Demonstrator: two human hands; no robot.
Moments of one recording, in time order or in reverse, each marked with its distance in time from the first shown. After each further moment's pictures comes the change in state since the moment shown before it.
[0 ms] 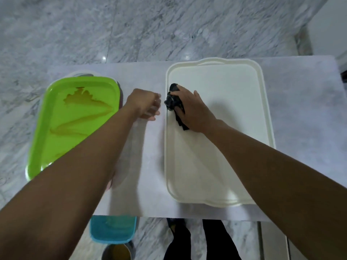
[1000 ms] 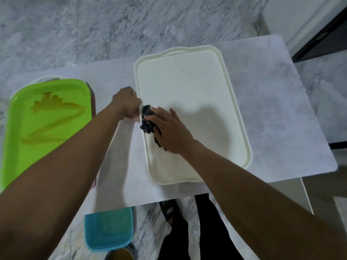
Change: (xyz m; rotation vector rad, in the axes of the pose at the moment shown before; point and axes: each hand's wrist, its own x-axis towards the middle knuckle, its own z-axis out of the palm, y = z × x) left_hand 0.007 -0.014 0.029 0.442 0.040 0.210; right_hand -0.098 -0.046 0.020 -0.053 -0.041 0.101
